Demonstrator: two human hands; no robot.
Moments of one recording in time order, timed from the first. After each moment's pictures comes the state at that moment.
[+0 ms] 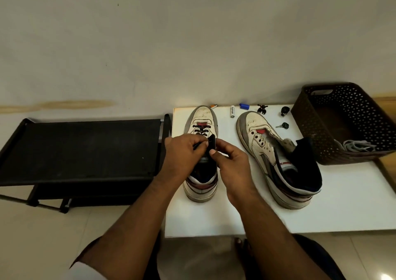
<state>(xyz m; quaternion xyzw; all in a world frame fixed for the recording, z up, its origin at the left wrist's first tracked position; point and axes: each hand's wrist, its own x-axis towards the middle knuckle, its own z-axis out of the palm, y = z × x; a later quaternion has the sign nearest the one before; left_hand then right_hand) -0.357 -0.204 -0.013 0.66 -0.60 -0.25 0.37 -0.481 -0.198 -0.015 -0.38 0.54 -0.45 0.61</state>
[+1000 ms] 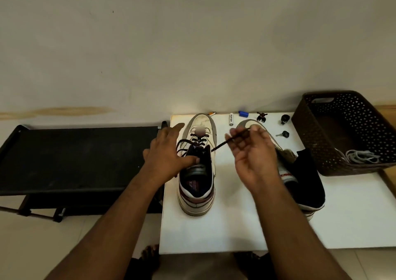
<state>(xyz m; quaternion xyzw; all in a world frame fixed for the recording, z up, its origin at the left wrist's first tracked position) -0.321 -0.223 -0.008 0.75 -0.60 -0.22 0.16 -0.508 -0.250 0.011 -0.13 0.38 -0.62 0.68</state>
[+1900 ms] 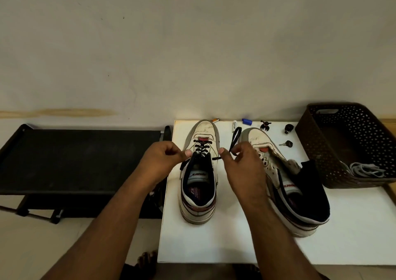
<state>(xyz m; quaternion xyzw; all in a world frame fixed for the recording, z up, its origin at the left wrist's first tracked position) -0.310 -0.218 0.003 0.72 -0.45 -0.41 0.33 -0.496 -0.235 -0.006 -0.57 0.69 -0.31 0.31</state>
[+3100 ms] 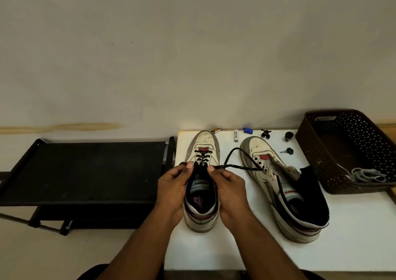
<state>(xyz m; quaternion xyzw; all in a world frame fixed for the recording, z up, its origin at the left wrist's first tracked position) -0.357 -0.190 -0.014 0.61 -0.16 -0.52 0.58 -0.468 -0.210 -0.018 -0.26 0.54 -0.44 0.66</state>
